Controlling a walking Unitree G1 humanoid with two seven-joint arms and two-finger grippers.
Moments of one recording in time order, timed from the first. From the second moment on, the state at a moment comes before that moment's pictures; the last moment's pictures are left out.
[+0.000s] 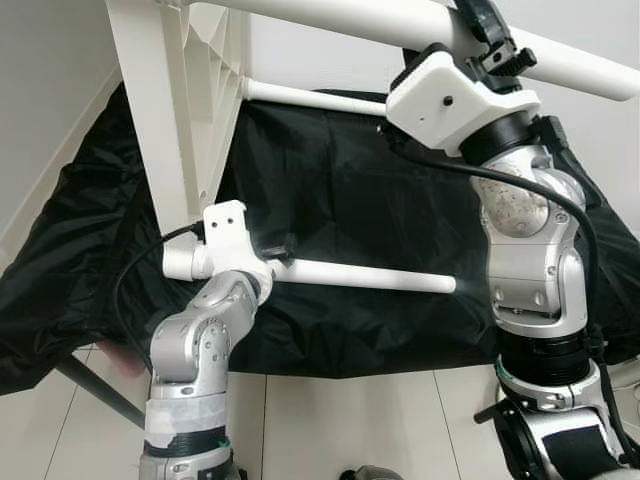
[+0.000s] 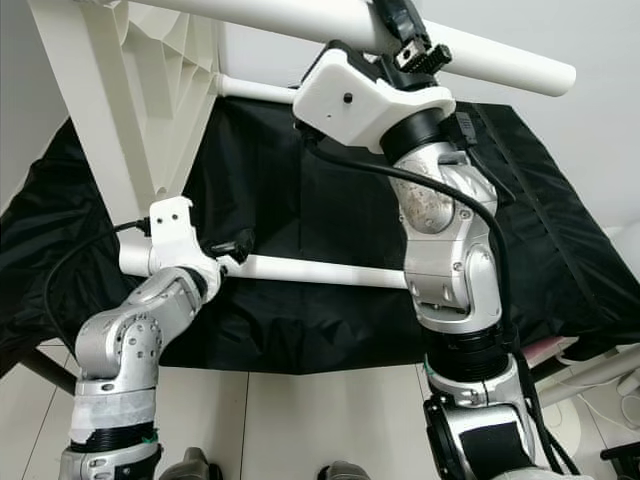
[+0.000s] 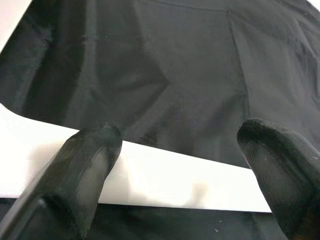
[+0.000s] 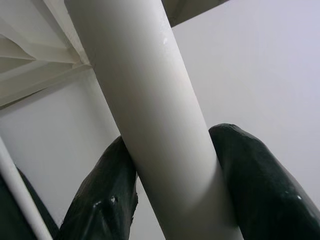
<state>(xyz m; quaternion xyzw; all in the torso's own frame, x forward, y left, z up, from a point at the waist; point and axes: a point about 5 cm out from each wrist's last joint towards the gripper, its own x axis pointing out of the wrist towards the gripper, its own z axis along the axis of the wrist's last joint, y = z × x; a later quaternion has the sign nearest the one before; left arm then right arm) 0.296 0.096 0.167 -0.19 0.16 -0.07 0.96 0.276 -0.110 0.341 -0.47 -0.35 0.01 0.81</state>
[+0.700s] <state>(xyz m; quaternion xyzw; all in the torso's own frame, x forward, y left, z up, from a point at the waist) 0.261 0.078 0.172 -0.16 0.28 -0.17 0.93 0.270 -0.101 0.344 -0.46 -0.37 0.02 0.80</state>
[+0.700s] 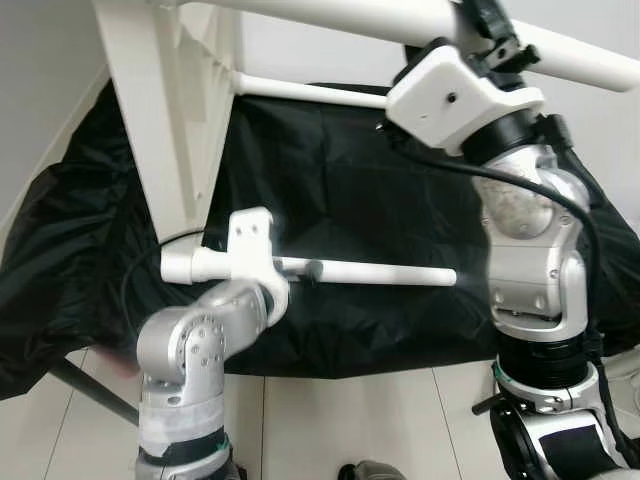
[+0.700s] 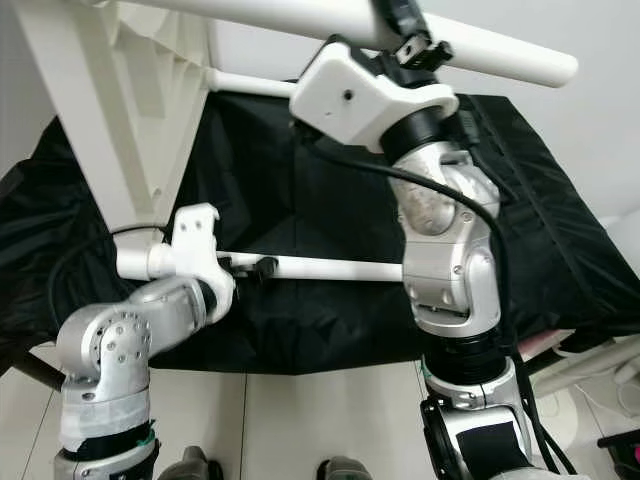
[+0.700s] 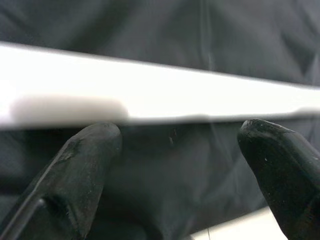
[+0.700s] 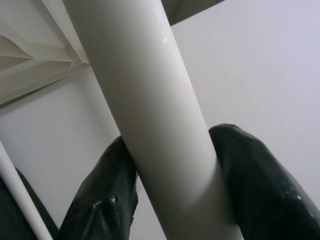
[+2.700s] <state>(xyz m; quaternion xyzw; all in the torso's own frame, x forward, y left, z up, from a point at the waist) 0.307 0.144 0.205 -0.43 0.06 0.01 0.90 0.289 -0.150 0.374 -0.16 -0.31 0.00 0.94</state>
